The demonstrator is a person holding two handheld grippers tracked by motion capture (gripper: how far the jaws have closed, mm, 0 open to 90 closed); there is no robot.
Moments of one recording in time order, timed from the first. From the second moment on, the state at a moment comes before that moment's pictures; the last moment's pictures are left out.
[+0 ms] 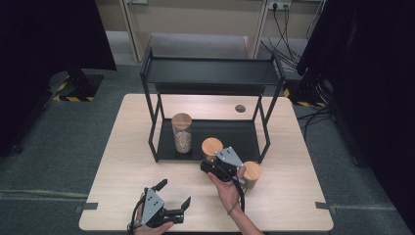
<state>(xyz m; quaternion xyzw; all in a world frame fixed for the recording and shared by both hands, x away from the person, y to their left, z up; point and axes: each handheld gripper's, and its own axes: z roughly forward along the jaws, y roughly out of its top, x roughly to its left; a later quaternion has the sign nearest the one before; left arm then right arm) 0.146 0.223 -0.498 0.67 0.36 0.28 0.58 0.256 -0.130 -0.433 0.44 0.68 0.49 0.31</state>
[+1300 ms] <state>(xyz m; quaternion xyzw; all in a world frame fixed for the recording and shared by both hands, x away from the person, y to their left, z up) 0.145 0.223 -0.499 0.67 0.36 0.28 0.58 0.330 -0.082 -0.448 0.48 0.68 0.45 0.32</state>
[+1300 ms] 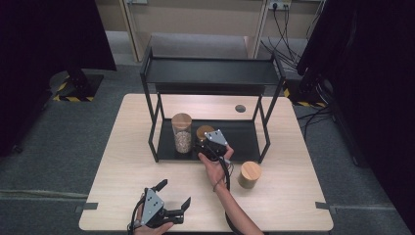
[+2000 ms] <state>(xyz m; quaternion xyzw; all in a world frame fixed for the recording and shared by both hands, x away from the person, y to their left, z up) 0.145 0.223 -0.499 0.67 0.36 0.28 0.58 0.319 -0.083 -0.444 0.49 0.68 0.45 0.32</state>
